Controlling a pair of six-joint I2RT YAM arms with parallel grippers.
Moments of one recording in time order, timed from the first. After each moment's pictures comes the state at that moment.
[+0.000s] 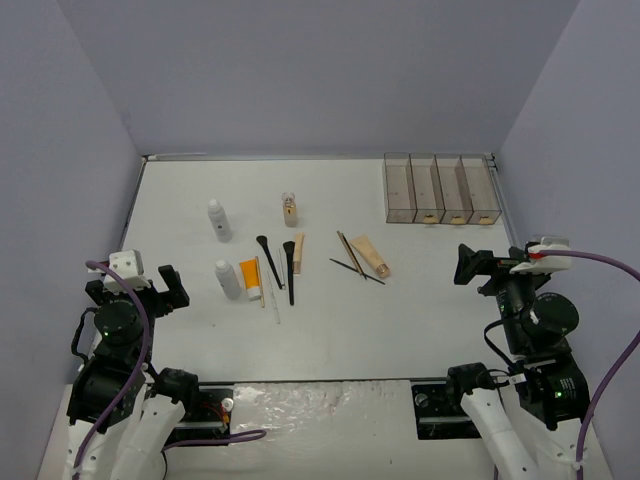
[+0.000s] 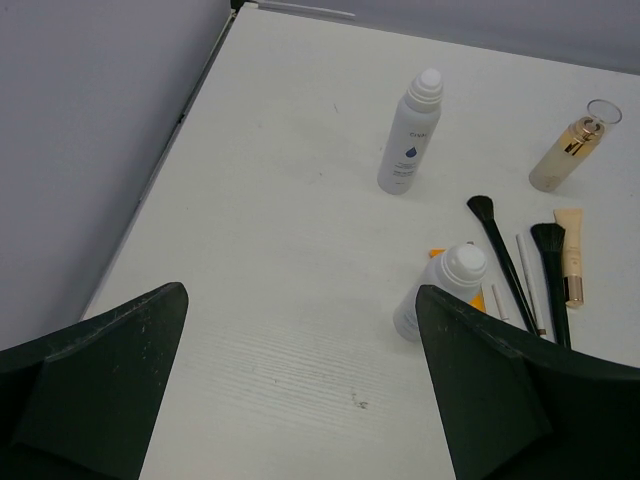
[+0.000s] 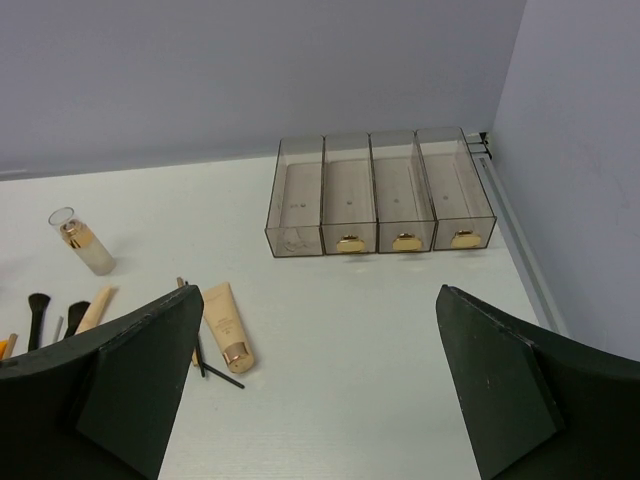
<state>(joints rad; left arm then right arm) -0.22 0.31 0.77 -0.71 -0.40 -0.14 0.17 0.36 0.88 -0.53 0.16 0.11</state>
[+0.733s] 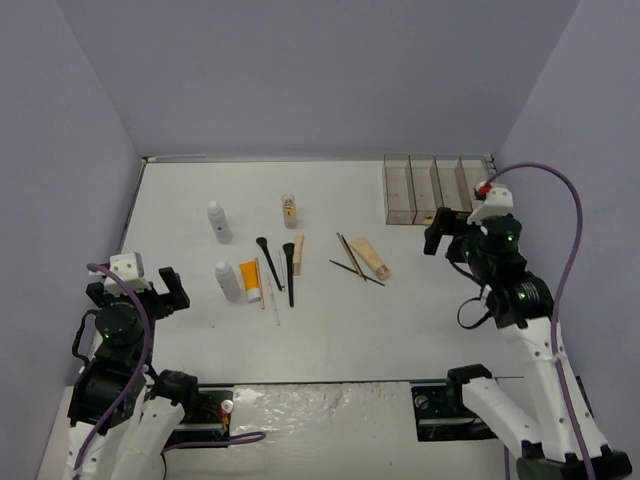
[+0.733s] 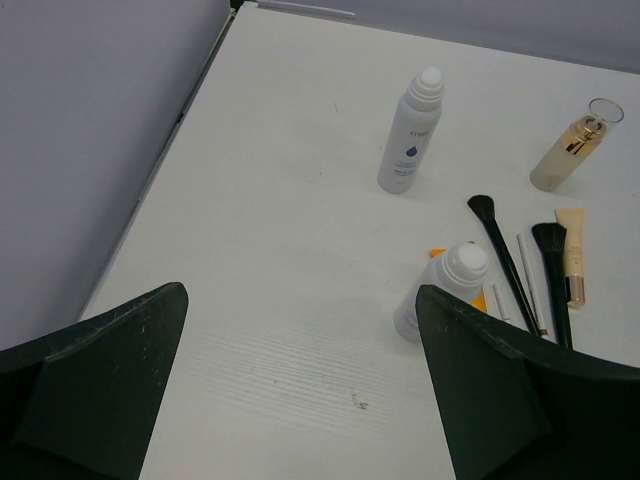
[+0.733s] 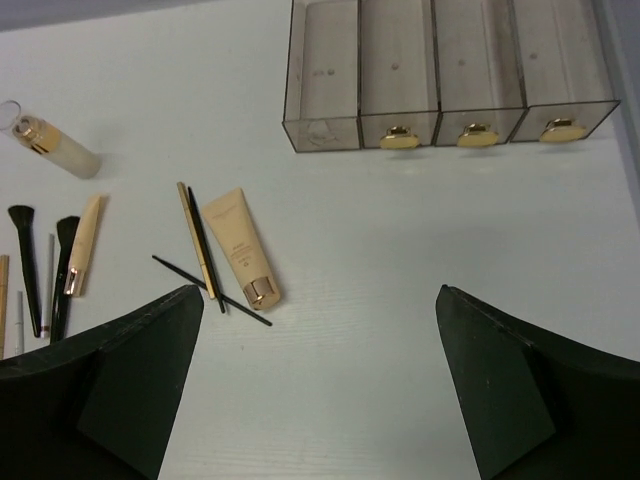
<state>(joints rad) -0.22 0.30 0.76 -0.70 -0.40 -0.14 0.17 0.79 0.95 -0.56 0.09 0.21</state>
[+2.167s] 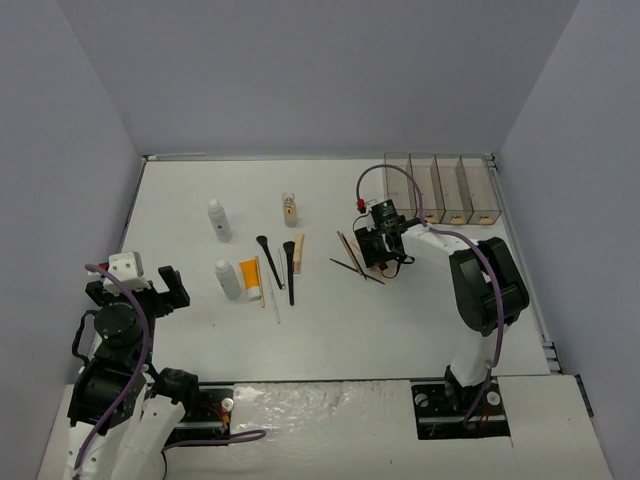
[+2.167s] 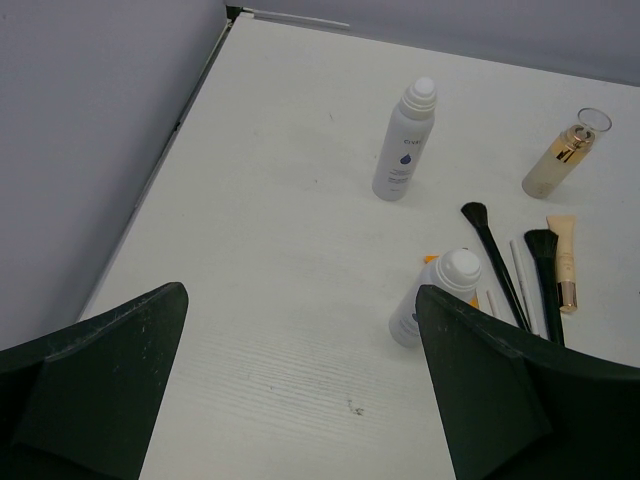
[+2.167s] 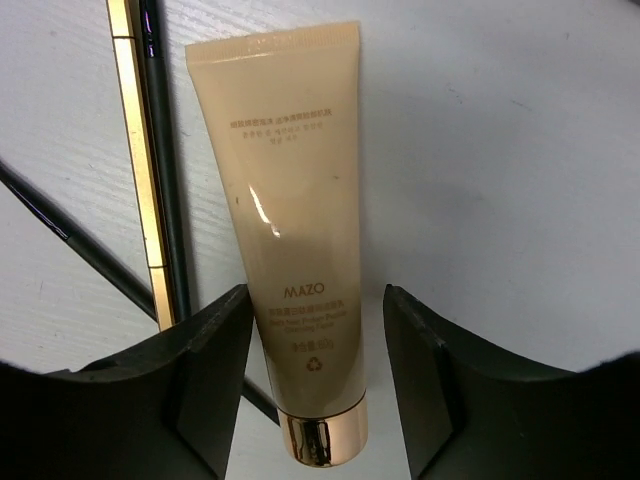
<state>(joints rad) -0.23 0.29 0.75 -0.69 -0.40 -0.14 0.41 1.82 1.07 -0.31 0.03 0.03</state>
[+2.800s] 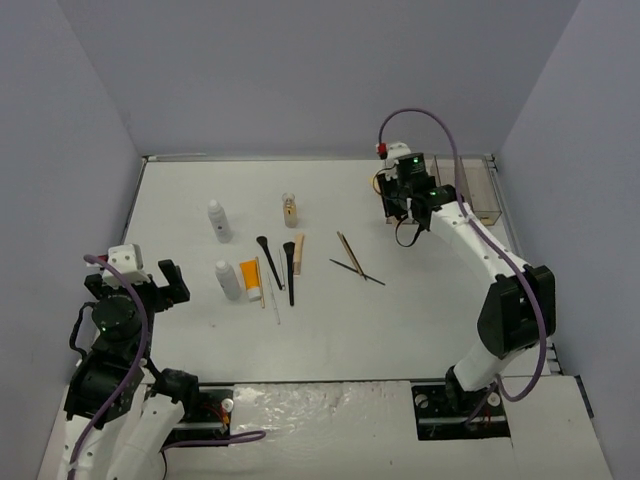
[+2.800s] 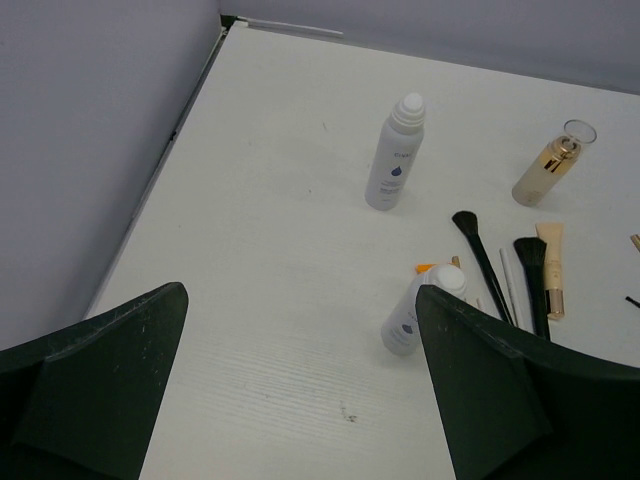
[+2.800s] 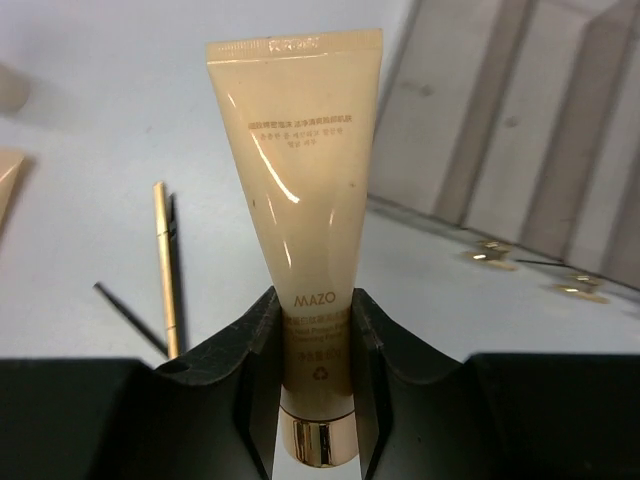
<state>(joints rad) -0.24 0.34 0.80 -0.69 -0.40 -0.14 0.35 1.63 1.33 -0.44 0.08 -0.03</state>
